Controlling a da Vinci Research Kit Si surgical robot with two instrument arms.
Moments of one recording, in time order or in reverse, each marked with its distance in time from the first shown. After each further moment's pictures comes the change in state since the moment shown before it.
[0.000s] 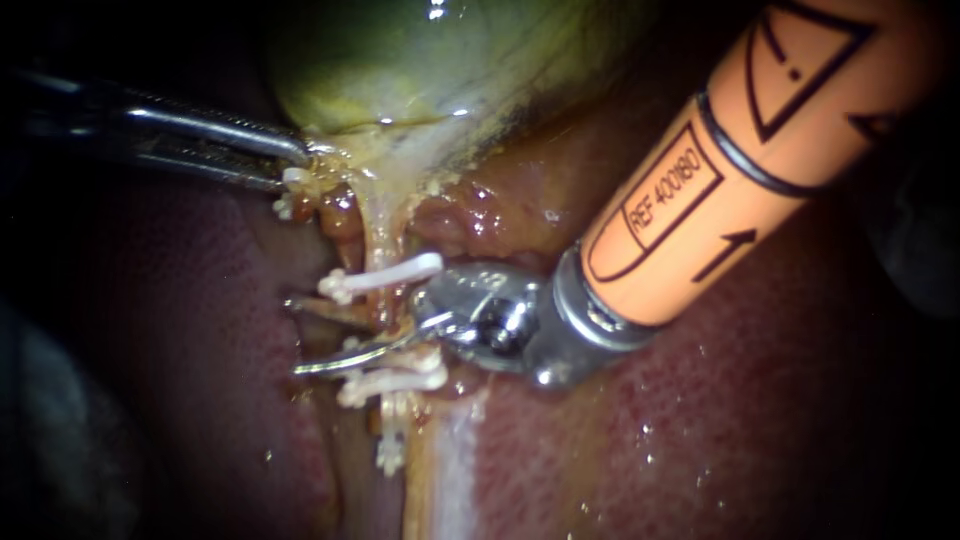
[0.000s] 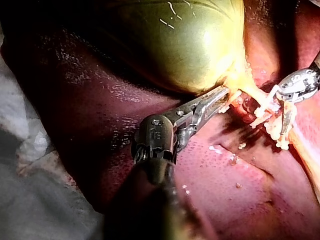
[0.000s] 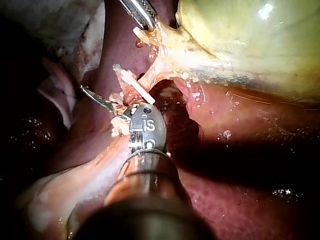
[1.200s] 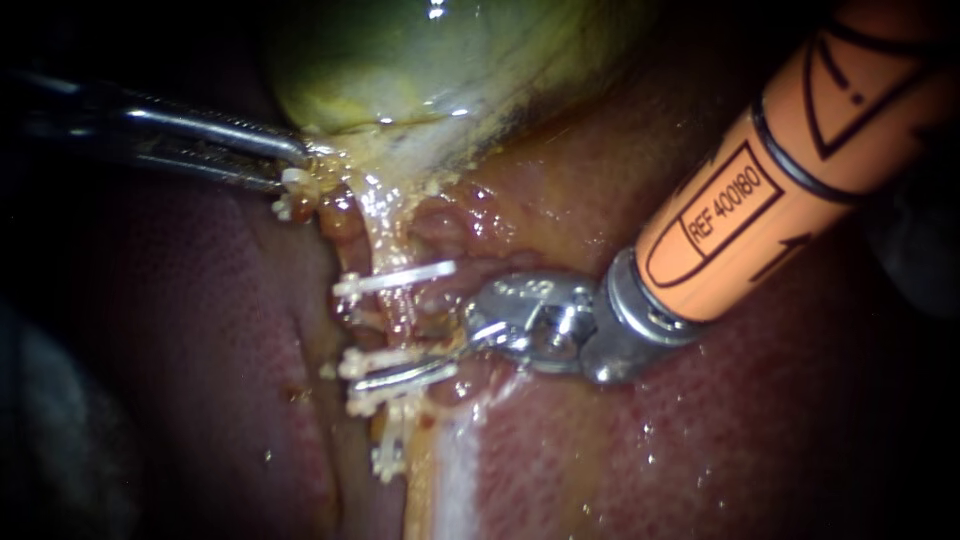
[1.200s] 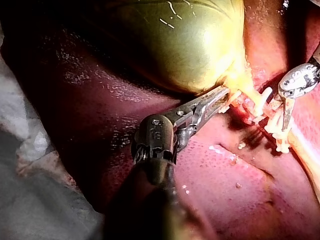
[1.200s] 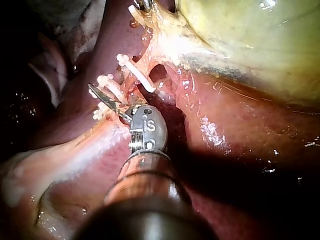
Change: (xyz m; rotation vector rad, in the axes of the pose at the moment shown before) right arm -0.004 0.002 -0.002 -0.016 -0.136 -0.014; left arm 0.000 0.000 0.000 0.000 0.000 0.001
